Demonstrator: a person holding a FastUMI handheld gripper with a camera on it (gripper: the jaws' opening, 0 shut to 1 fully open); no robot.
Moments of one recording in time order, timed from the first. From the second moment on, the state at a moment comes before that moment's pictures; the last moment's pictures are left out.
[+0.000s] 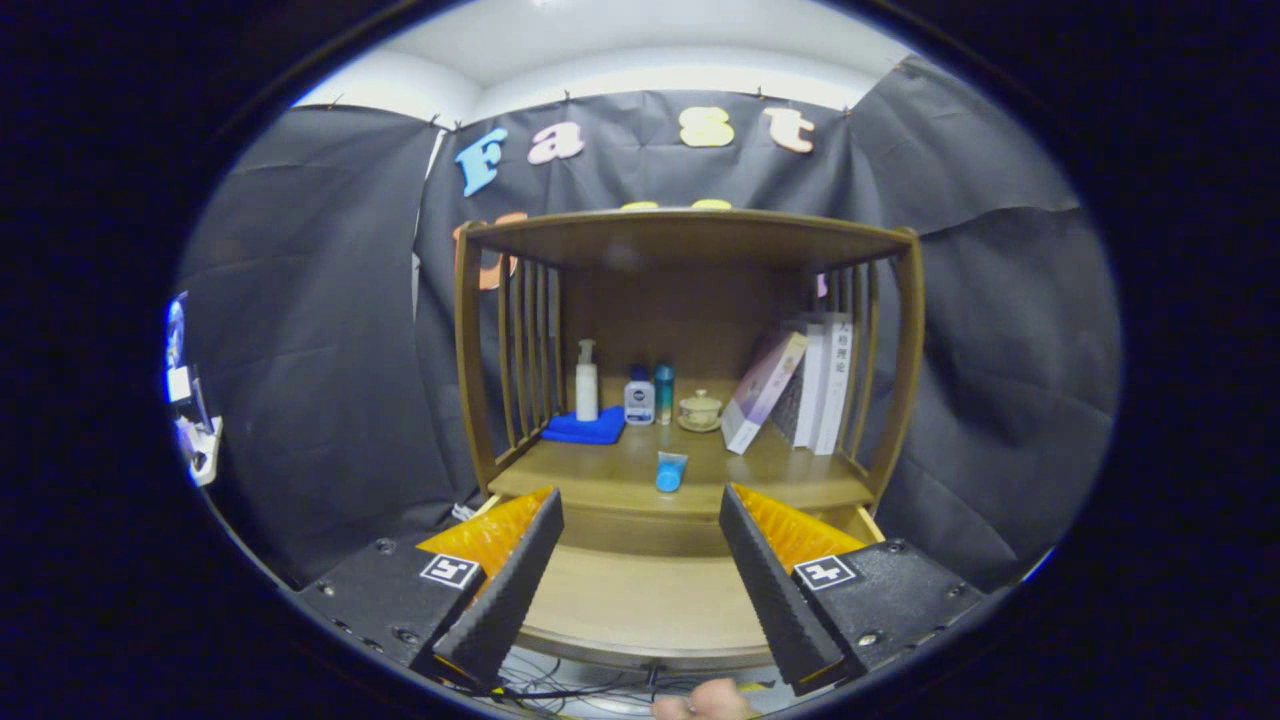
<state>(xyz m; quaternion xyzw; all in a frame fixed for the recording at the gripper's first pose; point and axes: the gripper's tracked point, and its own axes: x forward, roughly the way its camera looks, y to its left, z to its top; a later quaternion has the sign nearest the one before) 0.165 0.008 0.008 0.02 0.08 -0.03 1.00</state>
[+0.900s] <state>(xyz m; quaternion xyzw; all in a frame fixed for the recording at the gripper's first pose) 0.121 0.019 -0.159 0.03 0.09 -0.04 1.00</state>
